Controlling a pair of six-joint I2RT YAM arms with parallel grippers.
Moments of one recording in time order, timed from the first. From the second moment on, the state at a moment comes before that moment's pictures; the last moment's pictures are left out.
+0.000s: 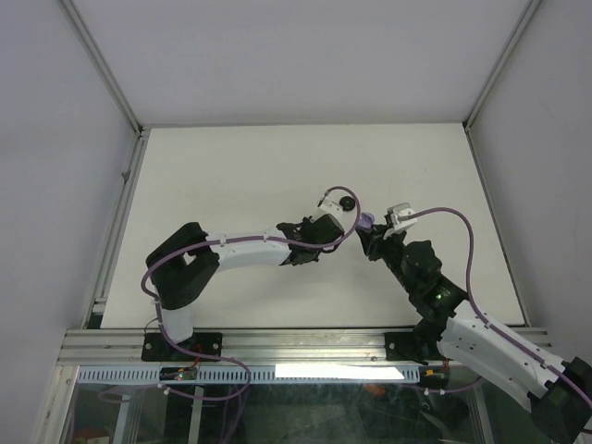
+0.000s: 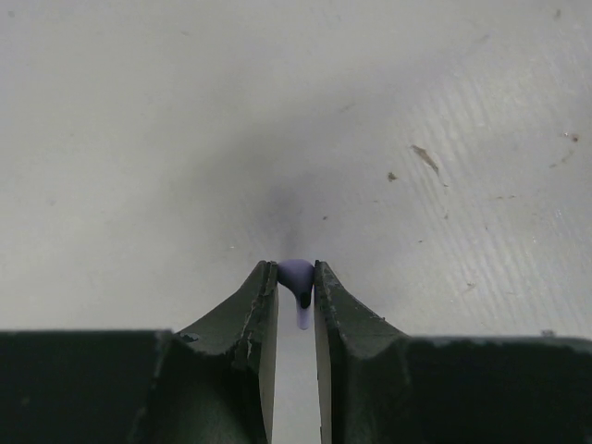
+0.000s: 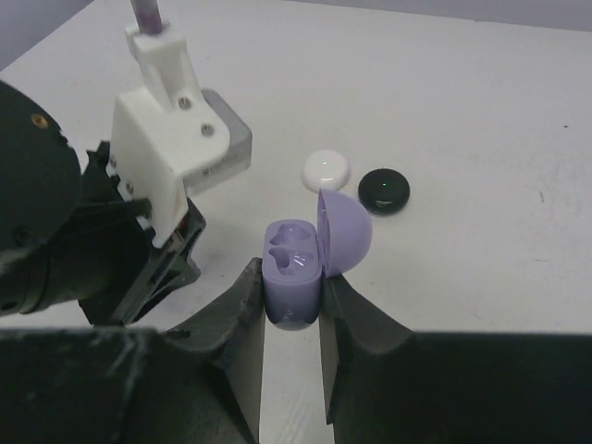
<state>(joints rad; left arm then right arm) -1.05 1.87 1.20 -0.34 -0.47 -0.34 0.73 0.58 0.31 0.14 0.28 0.16</state>
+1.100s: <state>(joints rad) -0.96 1.20 0.85 0.24 -0.47 -0.33 0.73 1.03 0.25 0.89 -0.17 0.03</state>
